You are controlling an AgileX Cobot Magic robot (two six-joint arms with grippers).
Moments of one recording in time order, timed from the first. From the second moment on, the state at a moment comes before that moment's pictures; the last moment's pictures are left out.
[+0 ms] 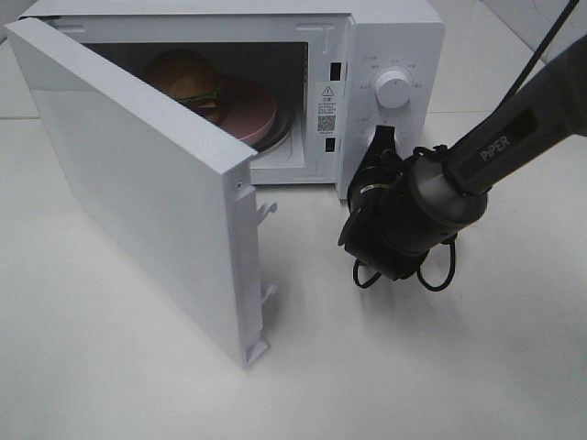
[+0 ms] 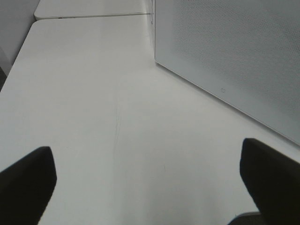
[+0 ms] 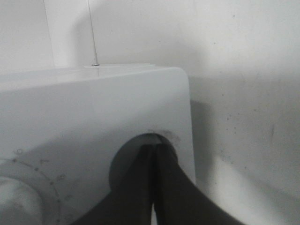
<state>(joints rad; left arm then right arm) 0.00 0.00 -0.52 -0.07 1.09 0.08 0.62 2.23 -1.04 1.09 -0.94 1.17</state>
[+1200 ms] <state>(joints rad) 0.00 0.00 -0.52 -0.07 1.09 0.08 0.59 1.93 -0.77 0.90 -0.69 0.99</state>
